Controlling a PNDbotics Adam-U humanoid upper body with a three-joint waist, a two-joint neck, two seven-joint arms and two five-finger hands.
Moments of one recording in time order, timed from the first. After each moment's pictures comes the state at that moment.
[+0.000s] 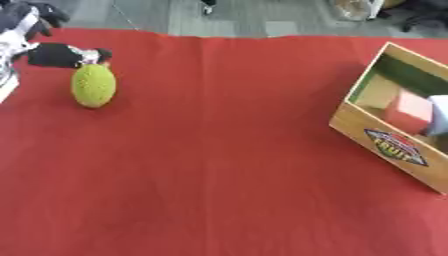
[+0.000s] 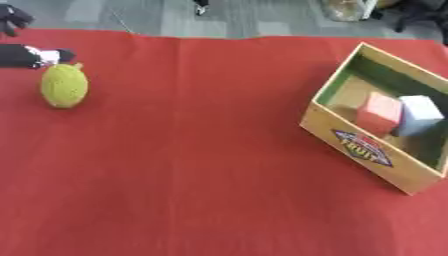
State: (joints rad) left arm -0.71 0.90 -0.27 -1.48 -0.41 0.61 -0.19; right arm -0.57 -0.59 -0.04 -1.66 -0.26 0.23 -0.12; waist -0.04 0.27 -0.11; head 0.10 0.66
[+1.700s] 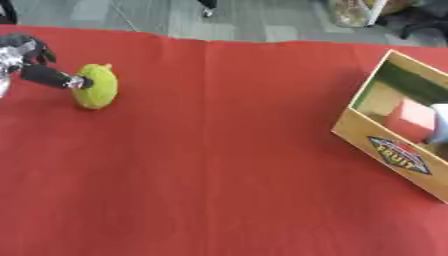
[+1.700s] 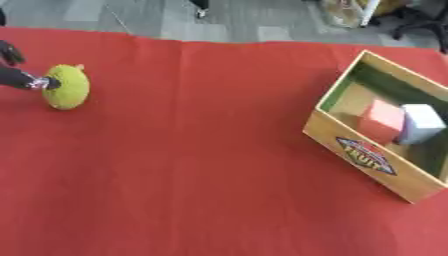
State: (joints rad) left arm -0.74 0.84 -0.19 -1.34 -0.72 0.63 -0.59; right arm -0.55 -0.59 -0.04 -1.64 -0.21 0.23 -0.13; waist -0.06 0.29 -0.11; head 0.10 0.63
